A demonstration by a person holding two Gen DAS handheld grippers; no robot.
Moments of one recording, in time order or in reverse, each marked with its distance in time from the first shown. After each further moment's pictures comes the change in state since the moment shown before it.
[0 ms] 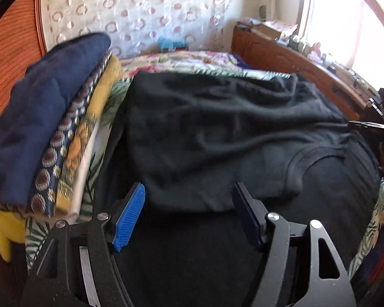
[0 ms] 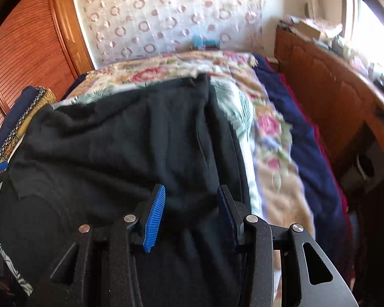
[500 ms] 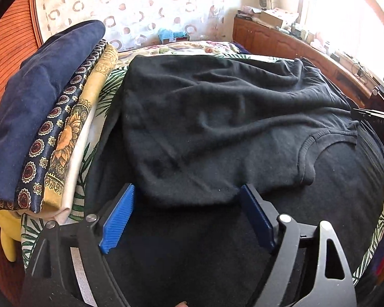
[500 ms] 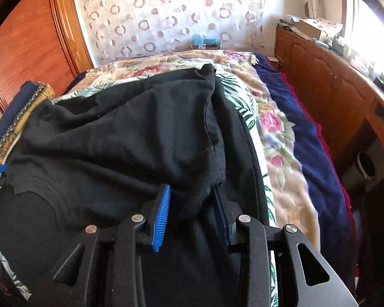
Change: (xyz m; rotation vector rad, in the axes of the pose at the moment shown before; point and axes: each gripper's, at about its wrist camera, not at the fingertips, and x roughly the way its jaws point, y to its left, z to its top) left arm 0.012 -0.004 -0.007 0.026 0.041 0.023; right arm 0.015 0.008 0.020 -0.042 -0.038 -0.046
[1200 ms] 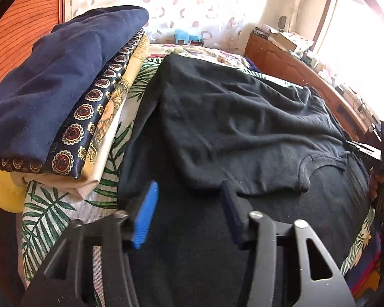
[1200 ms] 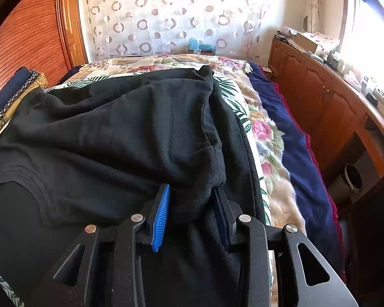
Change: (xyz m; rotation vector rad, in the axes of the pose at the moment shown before) left arm -0.022 0.045 -0.013 -0.192 -0.026 -0.080; right arm 0.010 0.010 -0.004 -0.054 -0.020 -0.064
